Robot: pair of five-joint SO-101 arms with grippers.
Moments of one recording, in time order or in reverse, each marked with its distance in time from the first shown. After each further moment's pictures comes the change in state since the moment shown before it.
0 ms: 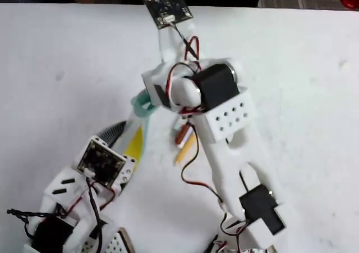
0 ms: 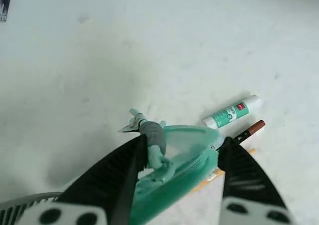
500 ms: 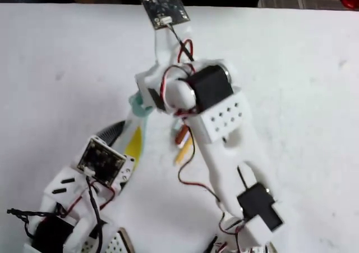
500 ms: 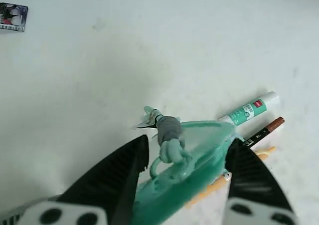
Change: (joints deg) left arm -0.4 0.0 0.0 0.0 0.0; right arm -3.9 3.9 -0.5 0.1 -3.3
